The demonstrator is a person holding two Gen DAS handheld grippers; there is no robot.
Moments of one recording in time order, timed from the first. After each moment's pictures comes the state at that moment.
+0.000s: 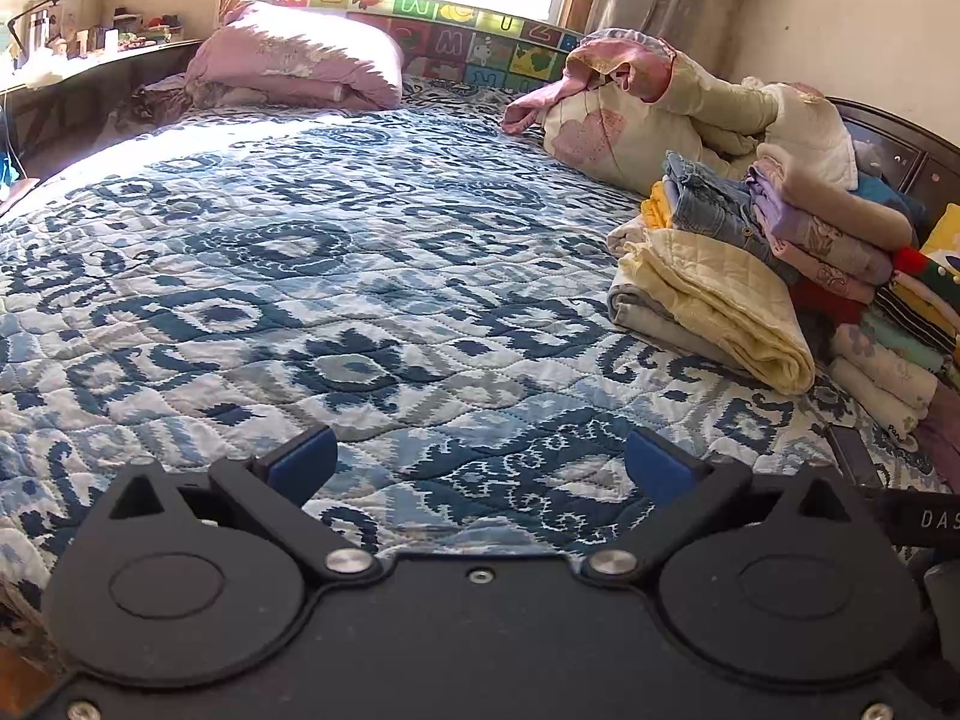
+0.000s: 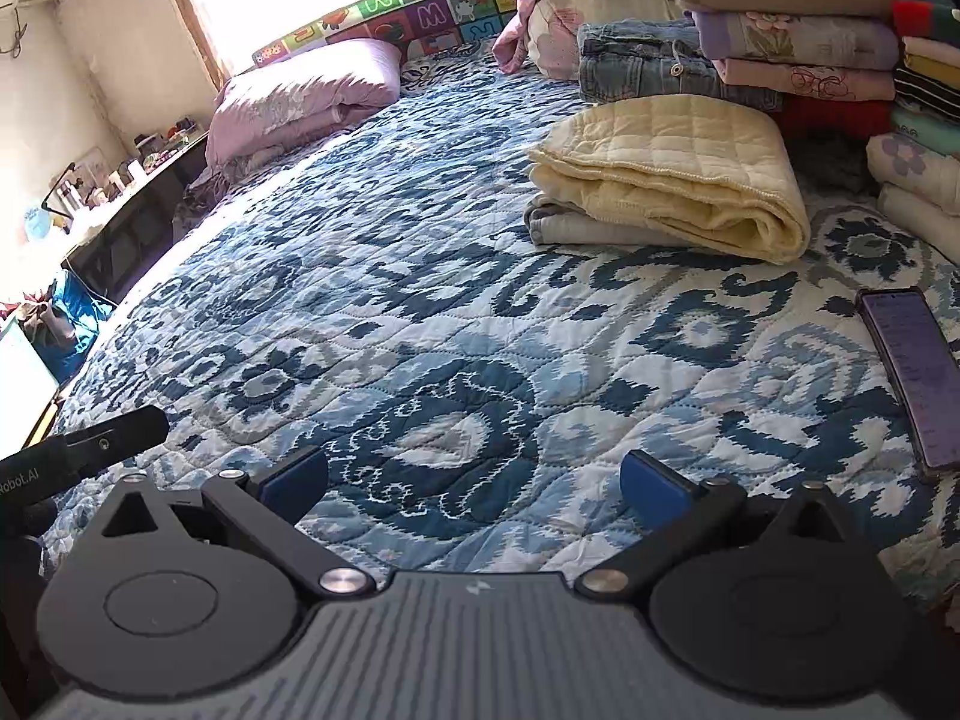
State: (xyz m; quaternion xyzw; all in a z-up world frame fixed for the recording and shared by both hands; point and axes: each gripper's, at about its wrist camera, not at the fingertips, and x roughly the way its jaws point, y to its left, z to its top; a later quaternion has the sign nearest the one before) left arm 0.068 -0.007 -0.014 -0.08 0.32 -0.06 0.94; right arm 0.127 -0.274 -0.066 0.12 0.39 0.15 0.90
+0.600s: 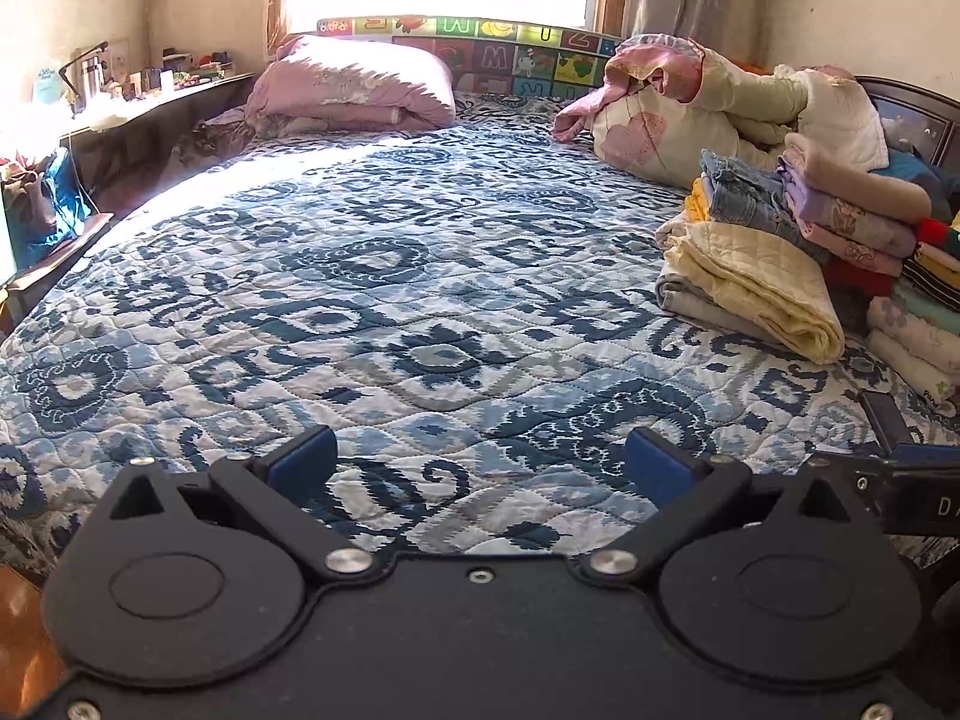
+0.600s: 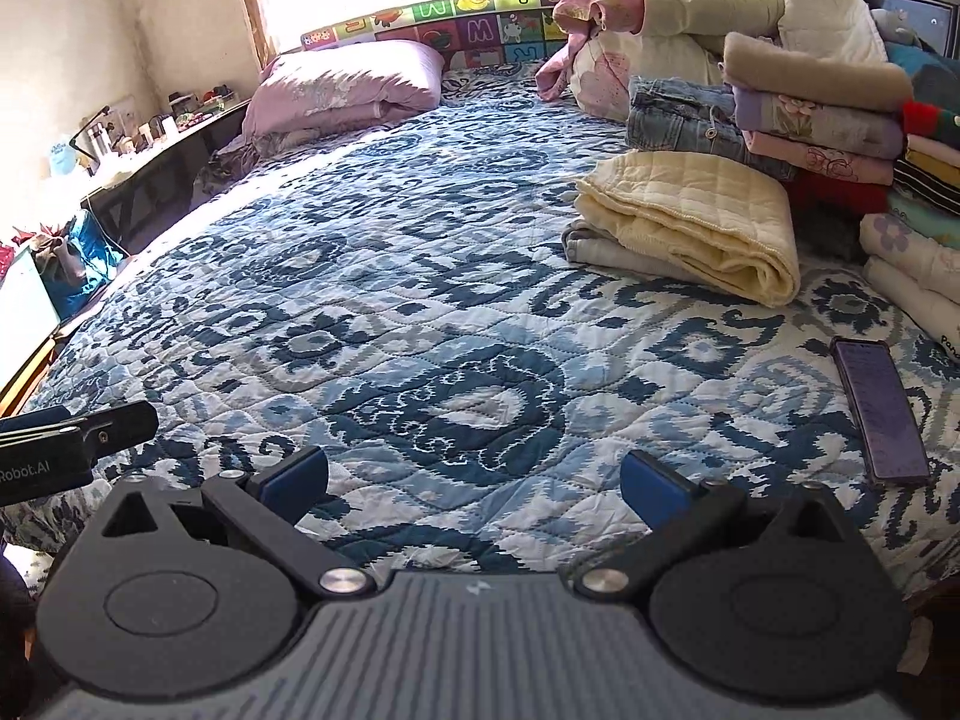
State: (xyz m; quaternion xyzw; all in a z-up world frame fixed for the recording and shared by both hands) left arm -0.004 0.005 0.018 -0.03 0.31 0.00 0.95; right arm 0.057 -0.245 -0.027 0.05 0.36 0.15 0.92
